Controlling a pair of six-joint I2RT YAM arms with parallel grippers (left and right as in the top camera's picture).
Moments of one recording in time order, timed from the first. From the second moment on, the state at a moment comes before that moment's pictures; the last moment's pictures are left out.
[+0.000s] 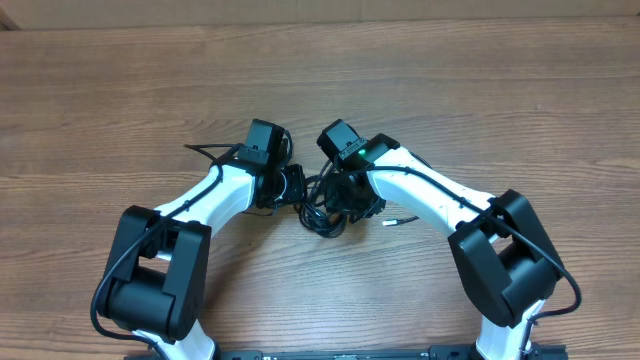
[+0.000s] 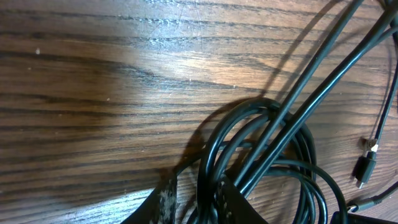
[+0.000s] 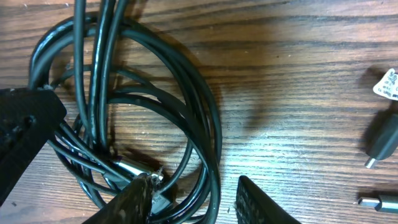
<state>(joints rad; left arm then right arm) -0.32 1.82 1.00 -0.40 0.33 -0.50 0.64 1.96 1.35 -0.85 -0.13 0.75</state>
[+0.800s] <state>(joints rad) -0.20 1.83 1.04 -0.31 0.73 -0.54 0.66 2.03 1.36 -0.83 -0.12 0.80</state>
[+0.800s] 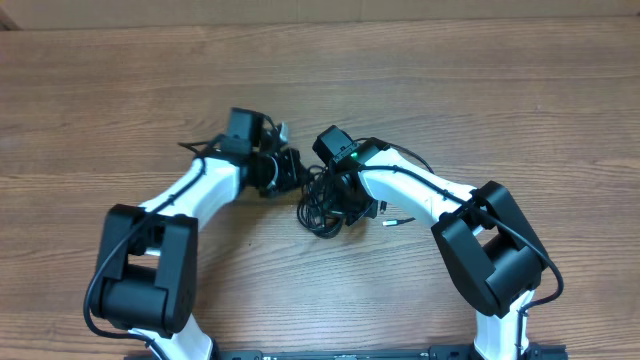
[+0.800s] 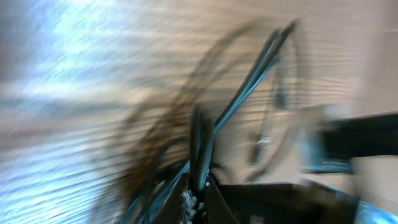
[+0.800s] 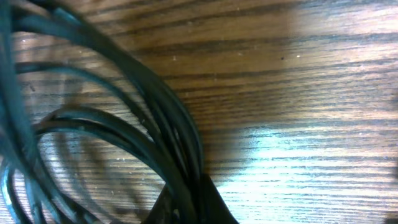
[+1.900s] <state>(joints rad) -0.08 1.83 1.19 -0.75 0.42 -0.36 0.66 2.03 1.36 -0.82 -0.12 0.77</state>
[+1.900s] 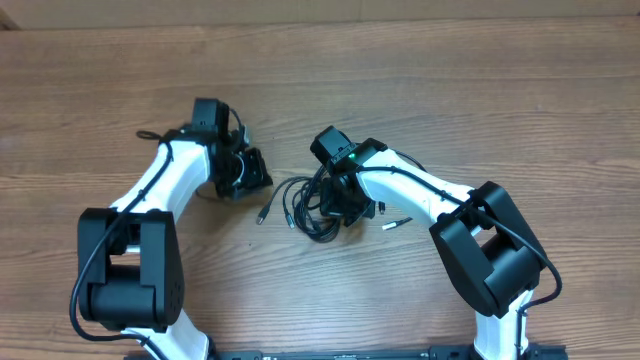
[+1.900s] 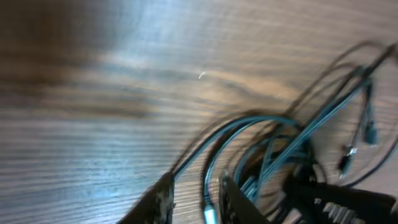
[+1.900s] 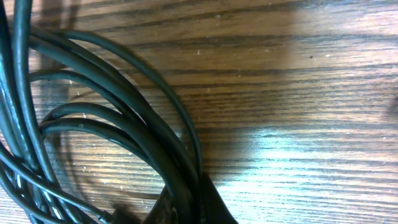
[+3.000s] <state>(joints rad) -0.31 2.00 1.24 -0.75 0.43 -0.52 0.62 2.04 1.36 -0.81 -0.23 0.65</state>
